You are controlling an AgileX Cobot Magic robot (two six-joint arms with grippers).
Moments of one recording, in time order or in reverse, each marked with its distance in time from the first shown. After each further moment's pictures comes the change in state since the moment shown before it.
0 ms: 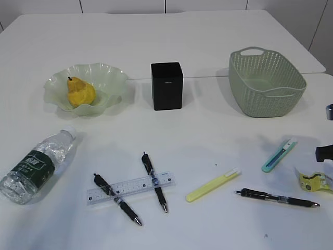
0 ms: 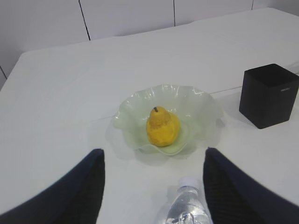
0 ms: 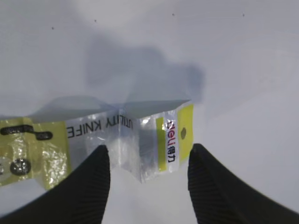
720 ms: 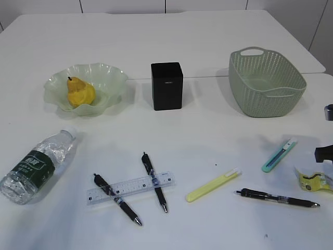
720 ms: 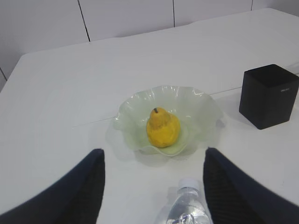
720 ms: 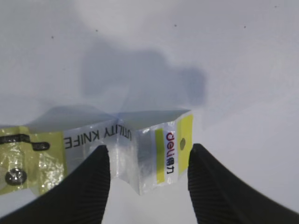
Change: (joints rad) left arm 0.000 0.000 0.000 0.005 -0.004 0.000; right arm 0.000 0.017 -0.002 -0.024 -0.022 0.000
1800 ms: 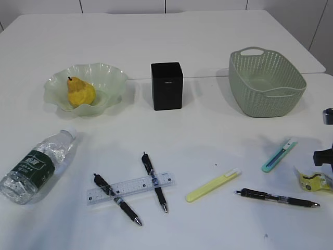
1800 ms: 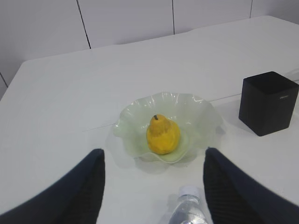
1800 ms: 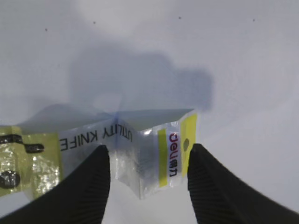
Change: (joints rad) left arm 0.000 0.000 0.000 0.002 -0.027 0.000; right arm 0.000 0.024 0.000 -0.002 0.000 0.000
